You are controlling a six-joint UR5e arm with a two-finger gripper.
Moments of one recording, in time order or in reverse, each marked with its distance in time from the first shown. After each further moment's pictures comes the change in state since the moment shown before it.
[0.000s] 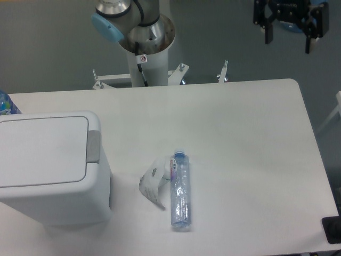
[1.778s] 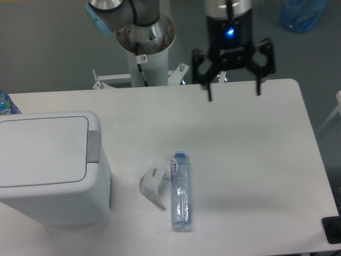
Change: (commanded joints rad) arm -0.400 -0.086 0.008 0.213 -0.020 -1.228
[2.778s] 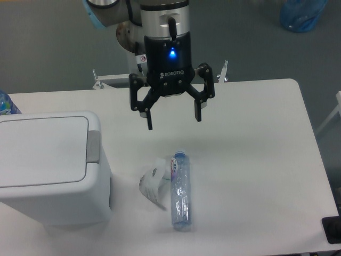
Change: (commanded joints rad) arm -0.114 -0.023 0.000 0.063 -0.054 -0.250
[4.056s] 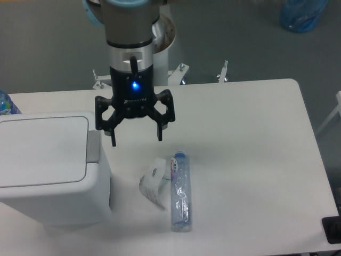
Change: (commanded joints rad) arm -0.104 -0.049 -0.054 0.002 0.005 -0.048
